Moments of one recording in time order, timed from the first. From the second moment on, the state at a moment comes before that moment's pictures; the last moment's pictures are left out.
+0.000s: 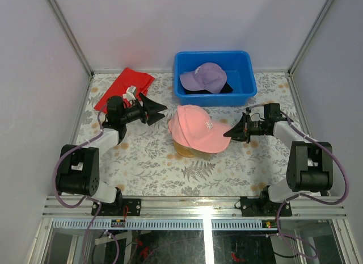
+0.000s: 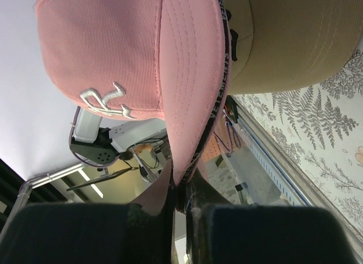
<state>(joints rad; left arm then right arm) -0.08 1.47 0.70 0.55 0.88 -1.29 -0.04 1.49 0.80 -0.46 -1.26 0.66</state>
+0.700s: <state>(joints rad) -0.08 1.51 0.73 0.44 0.99 -1.22 -0.04 1.59 0.97 -0.59 -1.21 0.58</state>
